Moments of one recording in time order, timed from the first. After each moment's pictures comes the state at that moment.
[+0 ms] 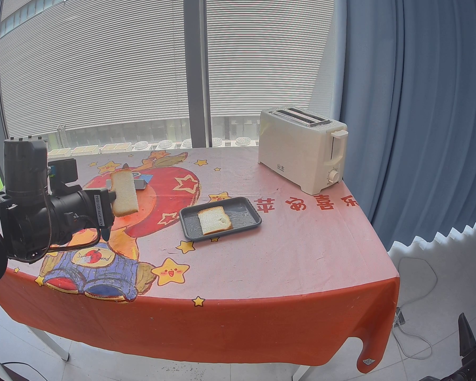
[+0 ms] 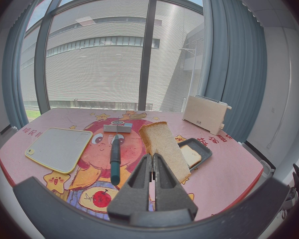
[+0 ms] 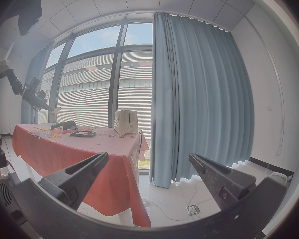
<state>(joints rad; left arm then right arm) -0.30 1.46 -0.77 -0.32 0.11 -0.18 0.00 0.02 -0.02 0.00 0.01 -0.02</state>
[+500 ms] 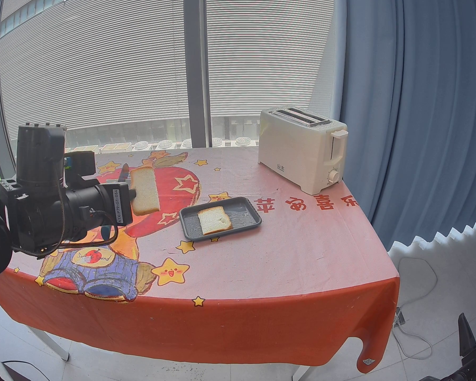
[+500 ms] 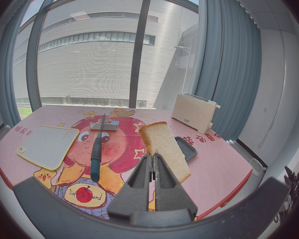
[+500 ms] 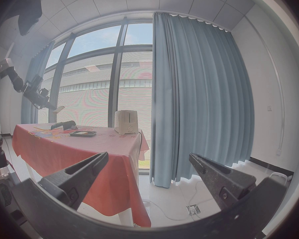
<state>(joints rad) -0.41 1.49 -0.87 -0.21 0.13 -0.24 0.00 0.02 -0.02 0.00 0.01 -0.02</state>
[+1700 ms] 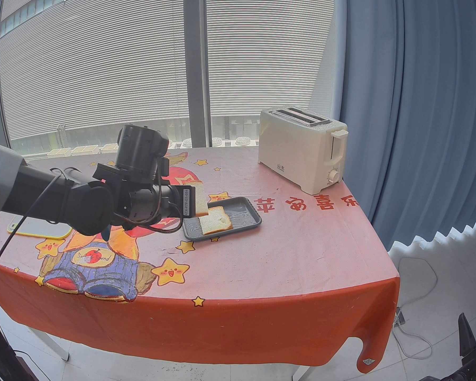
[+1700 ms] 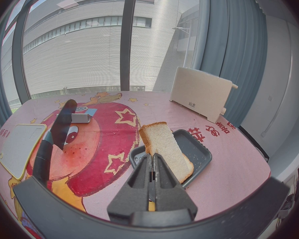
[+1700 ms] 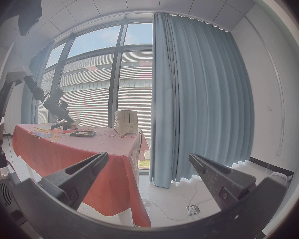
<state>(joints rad) -0.45 1.93 -1.22 -0.14 0.12 -0.24 0.00 0.02 -0.02 0.00 0.01 -0.02</state>
